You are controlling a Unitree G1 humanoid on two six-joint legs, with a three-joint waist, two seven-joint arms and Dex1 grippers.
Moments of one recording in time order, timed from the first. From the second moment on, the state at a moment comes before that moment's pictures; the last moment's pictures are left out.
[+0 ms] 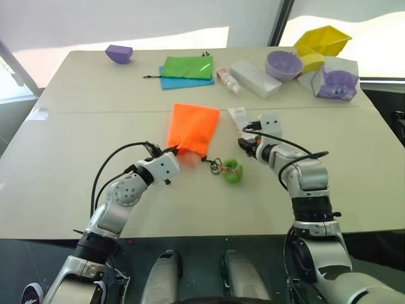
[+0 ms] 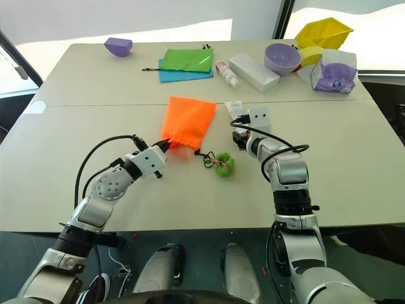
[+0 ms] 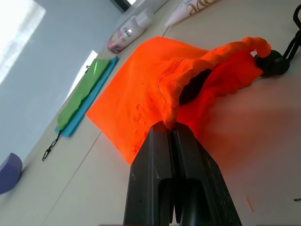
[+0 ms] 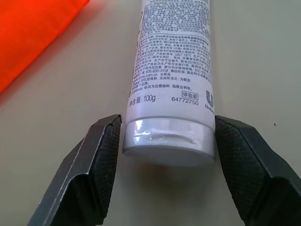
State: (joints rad) left arm -0.29 0.43 -0.18 0.06 0.34 -0.18 -0.35; right arm -0.62 -0.23 -0.08 0.08 0.17 0.92 0.19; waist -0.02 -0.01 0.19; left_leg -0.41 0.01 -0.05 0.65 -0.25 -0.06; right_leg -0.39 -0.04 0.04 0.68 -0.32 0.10
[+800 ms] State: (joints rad) left arm -0.31 0.43 -0.18 0.06 0.32 -0.18 -0.39; right arm -0.31 -0.58 -0.08 -0.42 0.52 0.92 0.75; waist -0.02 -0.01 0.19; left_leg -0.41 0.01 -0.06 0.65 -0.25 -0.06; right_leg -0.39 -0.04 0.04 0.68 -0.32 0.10
